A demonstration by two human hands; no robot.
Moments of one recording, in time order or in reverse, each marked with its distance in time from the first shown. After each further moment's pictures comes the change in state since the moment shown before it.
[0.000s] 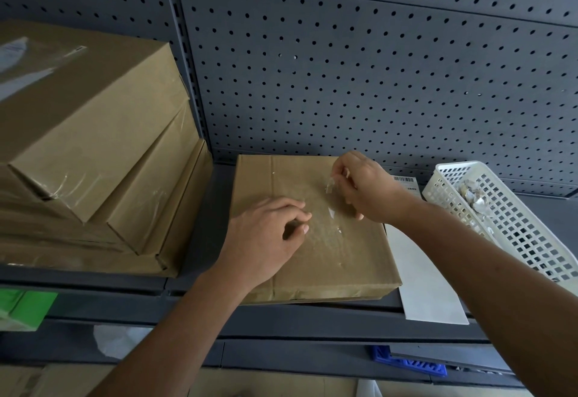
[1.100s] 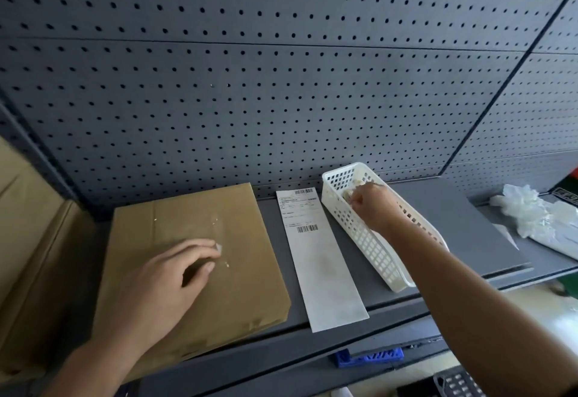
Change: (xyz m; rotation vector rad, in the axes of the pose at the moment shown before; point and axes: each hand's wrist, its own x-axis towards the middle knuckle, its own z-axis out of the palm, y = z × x) left_hand 0.019 0.038 0.007 0.026 -0.135 0.021; right_hand -0.091 0.180 -0.070 -0.318 0.099 0.642
